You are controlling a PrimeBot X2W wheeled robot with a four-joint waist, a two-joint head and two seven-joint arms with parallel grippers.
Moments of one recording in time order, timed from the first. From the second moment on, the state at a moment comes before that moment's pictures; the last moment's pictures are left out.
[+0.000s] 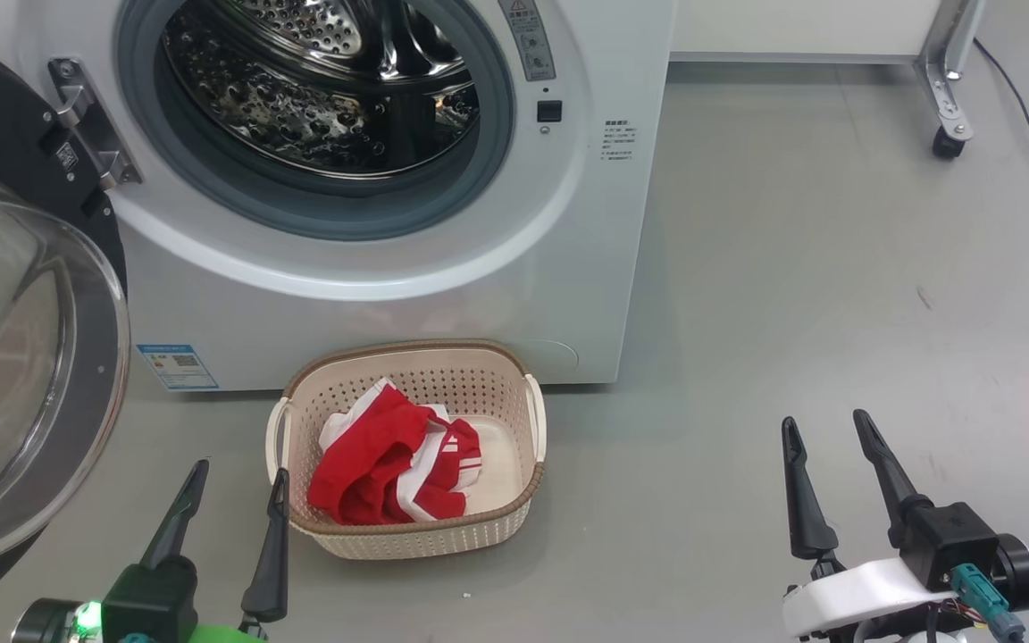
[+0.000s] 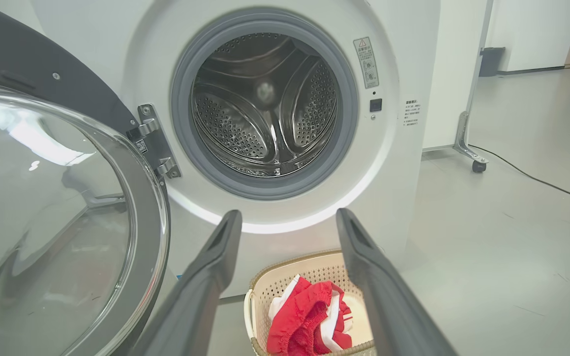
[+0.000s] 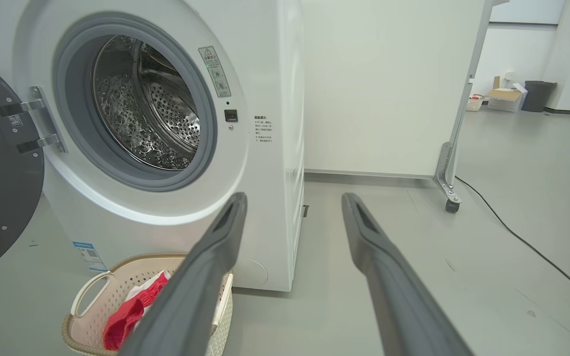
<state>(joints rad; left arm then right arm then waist) 0.17 0.18 -0.22 -0.16 -0.26 0.11 -0.09 0.10 -0.09 0.22 0.04 0.25 -0.11 -0.26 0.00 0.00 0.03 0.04</state>
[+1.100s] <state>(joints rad) 0.16 0.14 -0.19 -0.13 -0.23 0.12 -0.10 0.10 -0.10 0.24 0.03 0.25 -0.10 -0.25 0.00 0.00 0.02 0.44</state>
